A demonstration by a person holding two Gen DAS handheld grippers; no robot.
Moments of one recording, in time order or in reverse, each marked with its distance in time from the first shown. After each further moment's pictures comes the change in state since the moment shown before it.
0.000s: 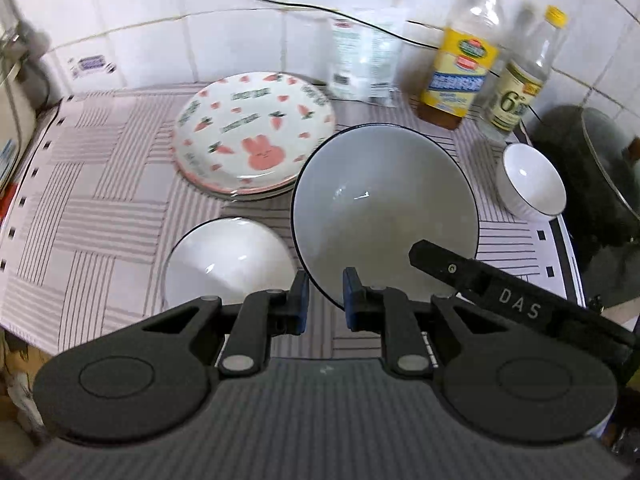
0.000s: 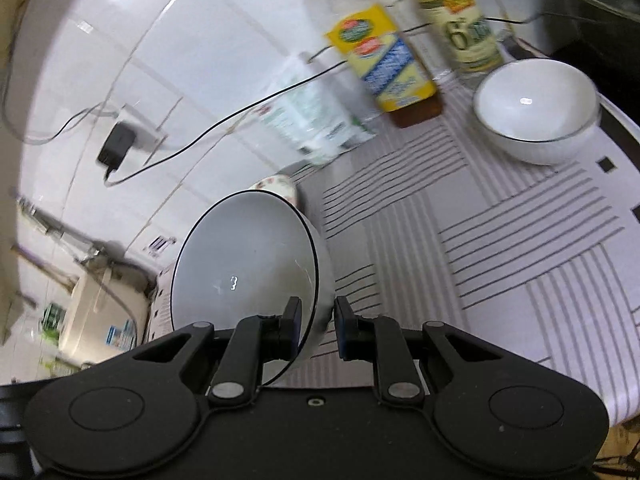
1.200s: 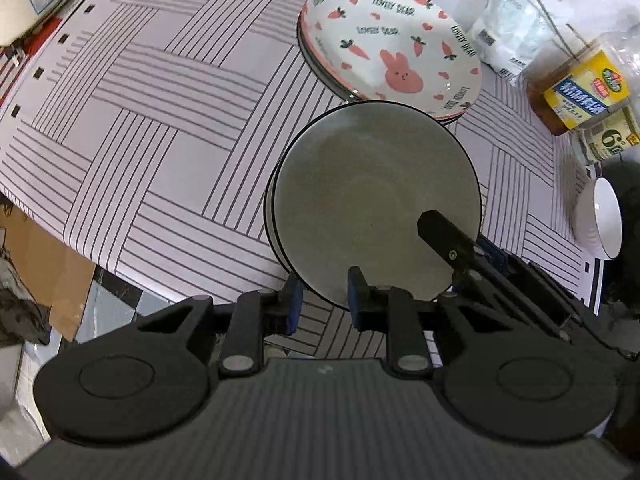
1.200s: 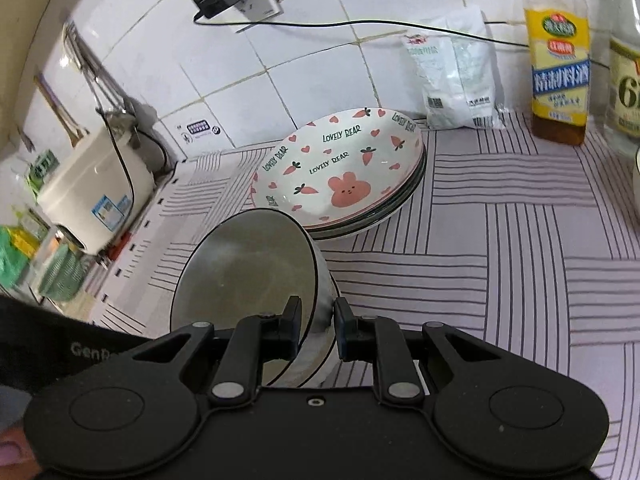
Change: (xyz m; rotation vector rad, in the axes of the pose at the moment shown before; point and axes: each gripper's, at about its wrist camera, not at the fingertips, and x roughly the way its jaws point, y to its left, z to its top) left arm 0.047 0.105 -0.015 -0.348 0.253 0.010; right arm 0.074 0.086 -0.037 -0.437 0.134 -0.054
